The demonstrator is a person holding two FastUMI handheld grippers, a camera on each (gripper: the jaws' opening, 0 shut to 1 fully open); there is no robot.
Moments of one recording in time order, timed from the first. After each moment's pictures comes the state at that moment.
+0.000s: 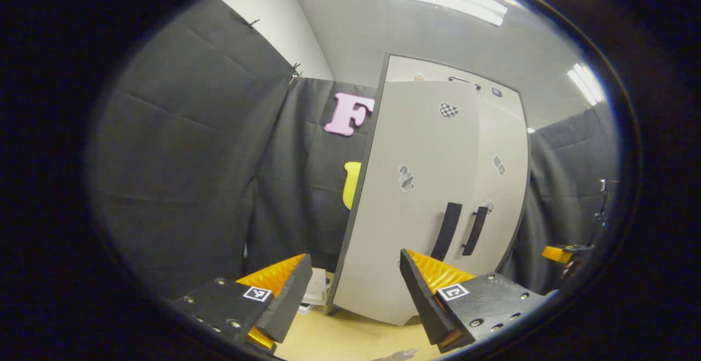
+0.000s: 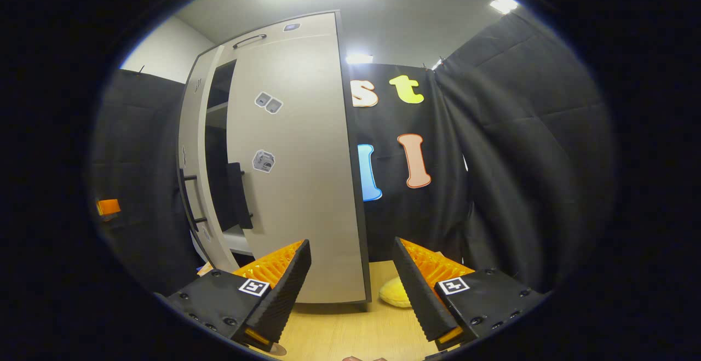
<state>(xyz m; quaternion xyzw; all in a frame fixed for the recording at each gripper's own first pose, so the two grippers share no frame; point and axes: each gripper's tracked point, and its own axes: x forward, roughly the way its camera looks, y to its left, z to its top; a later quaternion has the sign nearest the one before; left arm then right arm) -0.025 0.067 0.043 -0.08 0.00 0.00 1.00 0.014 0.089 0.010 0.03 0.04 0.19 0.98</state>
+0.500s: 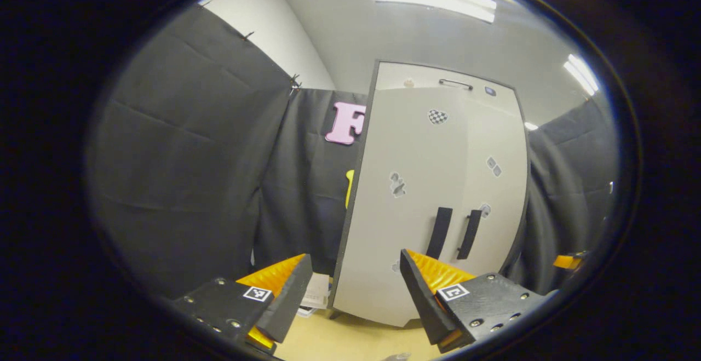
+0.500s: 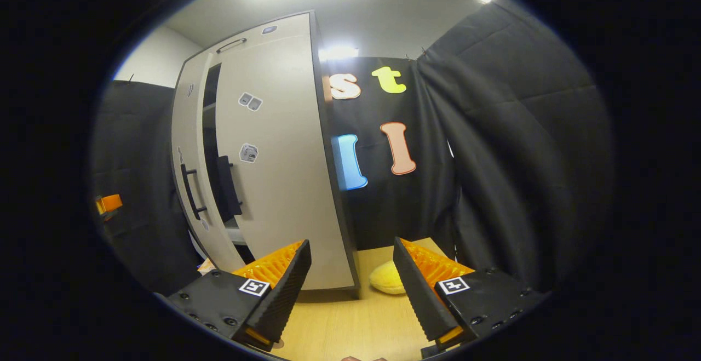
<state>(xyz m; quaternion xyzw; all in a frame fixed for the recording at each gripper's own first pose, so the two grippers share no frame) -0.041 0.030 0.055 -0.04 -0.02 0.02 1.00 -0.005 0.047 -0.005 0.04 0.05 0.17 0.98</state>
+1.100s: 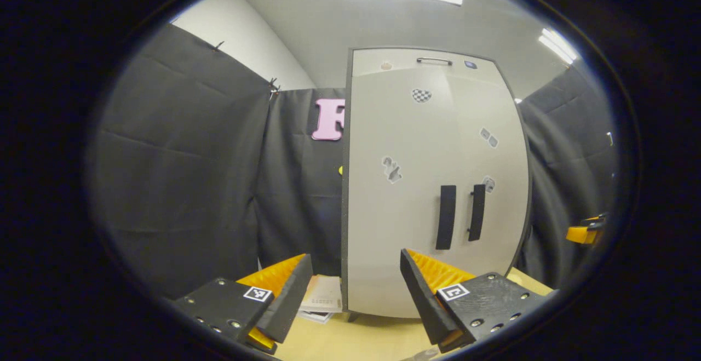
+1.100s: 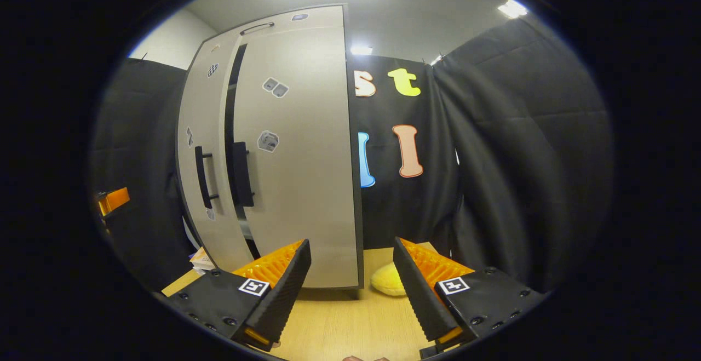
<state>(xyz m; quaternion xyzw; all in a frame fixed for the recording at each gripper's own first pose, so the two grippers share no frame) -0.009 0.030 0.019 -0.01 -0.01 0.00 1.00 -0.012 0.094 -0.009 -0.01 0.07 0.17 0.98</state>
